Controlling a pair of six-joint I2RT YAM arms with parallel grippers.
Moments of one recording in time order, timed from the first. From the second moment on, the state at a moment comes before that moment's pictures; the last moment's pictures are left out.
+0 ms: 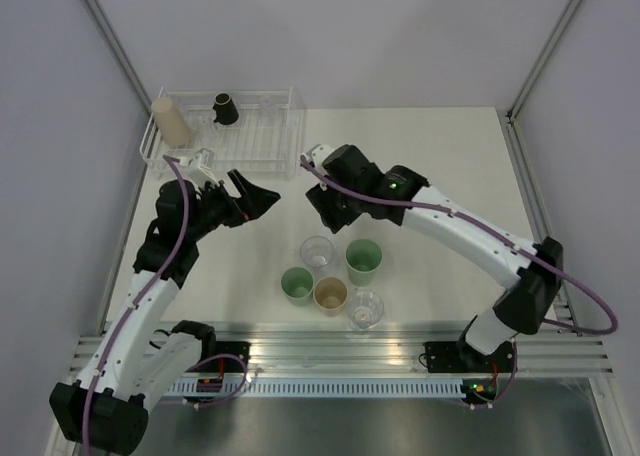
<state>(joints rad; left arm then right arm) -0.22 0.83 0.76 -0.25 0.40 -0.68 0.88 1.66 1.58 -0.85 0.07 0.08</state>
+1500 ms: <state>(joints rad) -0.02 2.19 1.81 -0.23 -0.32 -0.24 0.86 1.00 1.01 -0.66 0.18 0.27</state>
